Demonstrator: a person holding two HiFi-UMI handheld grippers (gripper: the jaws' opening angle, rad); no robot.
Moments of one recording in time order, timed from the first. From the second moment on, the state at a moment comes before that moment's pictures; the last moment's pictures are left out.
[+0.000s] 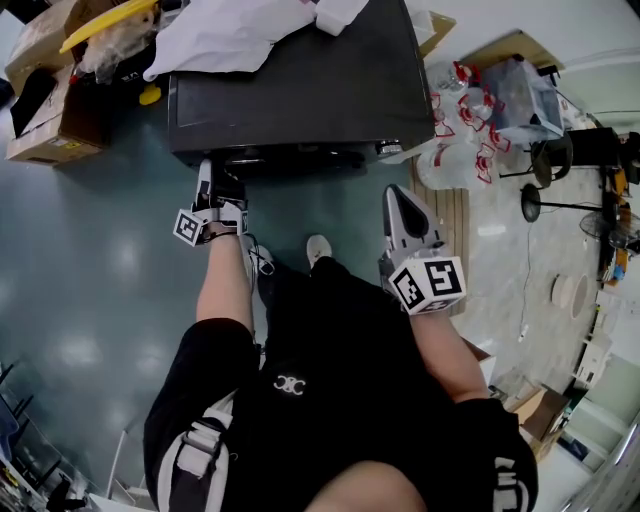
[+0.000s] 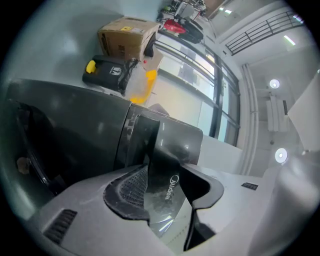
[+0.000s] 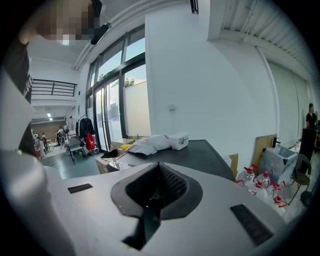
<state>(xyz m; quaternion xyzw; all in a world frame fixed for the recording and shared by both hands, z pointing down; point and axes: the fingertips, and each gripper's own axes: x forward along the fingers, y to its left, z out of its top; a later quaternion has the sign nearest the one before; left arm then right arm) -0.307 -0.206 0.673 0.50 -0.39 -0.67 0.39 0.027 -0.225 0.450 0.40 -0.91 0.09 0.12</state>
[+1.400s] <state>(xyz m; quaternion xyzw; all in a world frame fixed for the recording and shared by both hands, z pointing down) -0.301 -0.194 0.670 0.54 -0.39 -0.64 0.39 0.019 -0.247 0.460 0.39 -0.91 0.08 0.13</state>
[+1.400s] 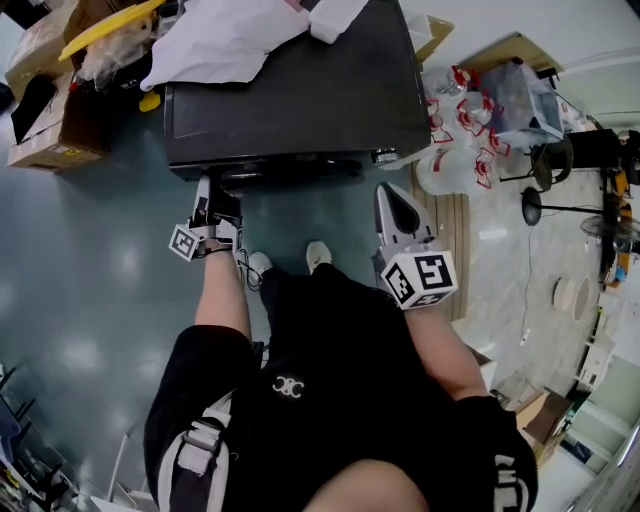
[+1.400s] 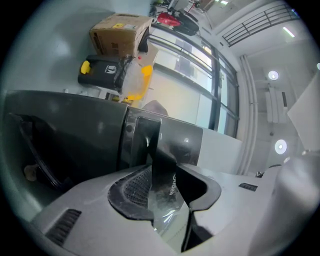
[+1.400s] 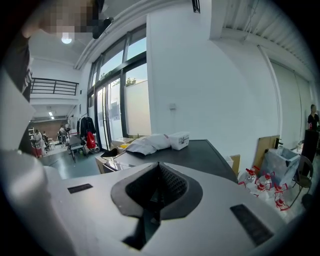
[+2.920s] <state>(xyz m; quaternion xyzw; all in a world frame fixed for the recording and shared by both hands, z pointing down) -0.234 -0.063 0.671 0.55 -0.41 -0.59 0.43 -0.043 -0.233 0.494 0.26 -0.95 0.12 0.13</state>
